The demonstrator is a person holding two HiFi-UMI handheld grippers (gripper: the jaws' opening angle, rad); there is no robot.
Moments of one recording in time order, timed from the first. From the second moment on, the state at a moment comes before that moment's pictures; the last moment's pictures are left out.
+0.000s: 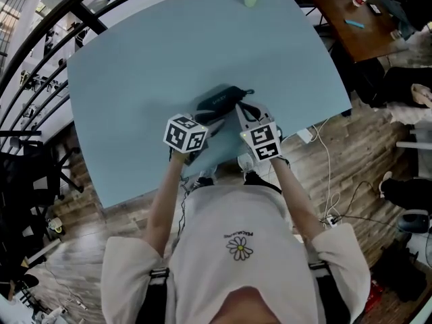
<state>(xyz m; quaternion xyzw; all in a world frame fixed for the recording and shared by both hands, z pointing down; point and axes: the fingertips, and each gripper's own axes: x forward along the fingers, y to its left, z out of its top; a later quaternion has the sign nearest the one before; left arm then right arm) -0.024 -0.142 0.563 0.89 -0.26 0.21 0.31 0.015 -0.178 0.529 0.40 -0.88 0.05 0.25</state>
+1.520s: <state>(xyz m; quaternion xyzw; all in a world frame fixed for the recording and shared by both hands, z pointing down) -0.091 -0.239 0.581 0.84 -0.38 0.18 0.34 -0.019 -0.199 0.578 0.28 -0.88 0.09 0.36</state>
